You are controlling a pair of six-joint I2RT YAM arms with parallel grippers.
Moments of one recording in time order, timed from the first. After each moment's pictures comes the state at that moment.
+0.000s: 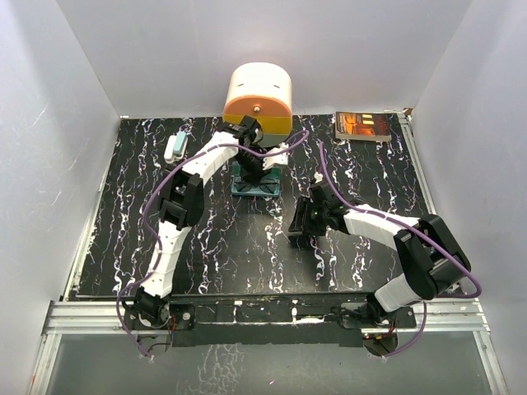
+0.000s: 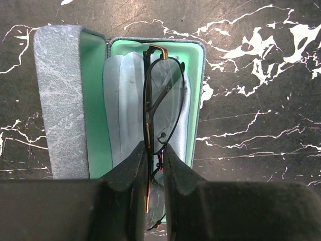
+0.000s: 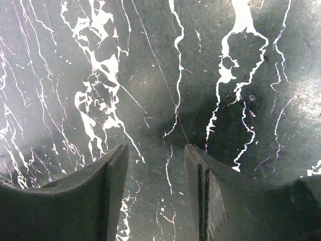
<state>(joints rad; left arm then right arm) -0.49 2.43 2.19 -1.14 0.48 1.08 0.50 1.49 0.72 -0.19 -0.18 0.65</state>
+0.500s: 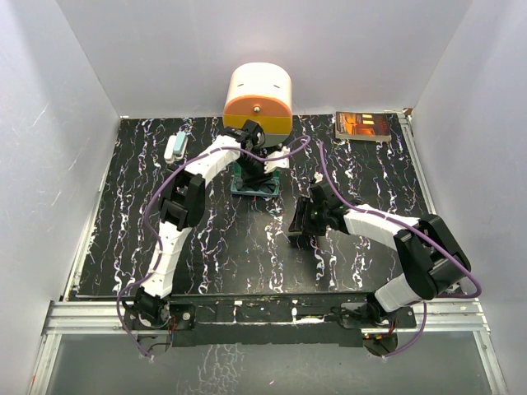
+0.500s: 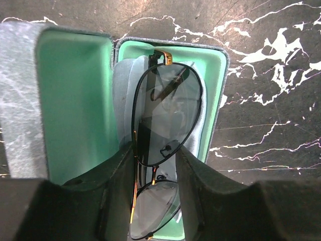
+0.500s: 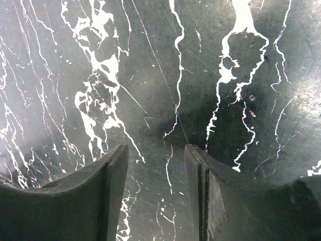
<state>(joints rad) -0.51 2.42 2.14 -1.06 0.43 1.04 0.50 1.49 0.72 -0.19 -0.19 0.65</state>
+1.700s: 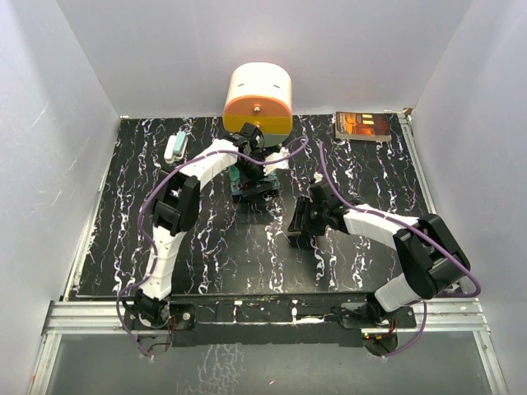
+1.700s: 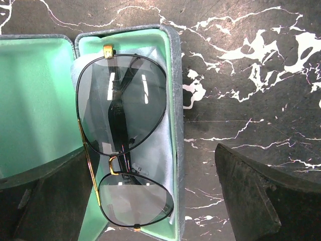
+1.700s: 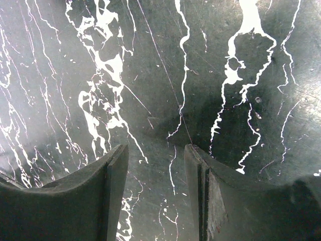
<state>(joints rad) -0.52 2.29 1.95 -0.95 0.39 0.93 0.50 1.50 0.72 -0.18 -0.20 0.66</state>
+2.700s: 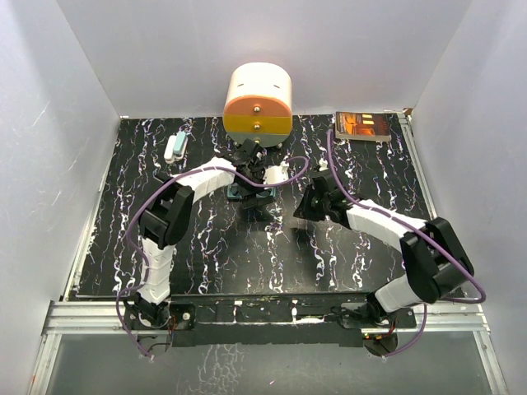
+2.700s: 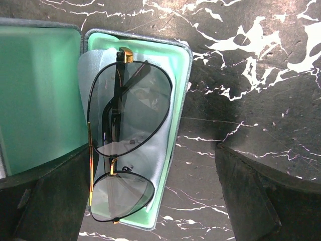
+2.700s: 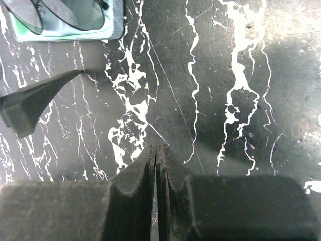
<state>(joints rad) -0.58 2.08 1.55 -0.62 0.22 0.86 0.47 1.44 0.78 -0.16 -0.11 0.68</state>
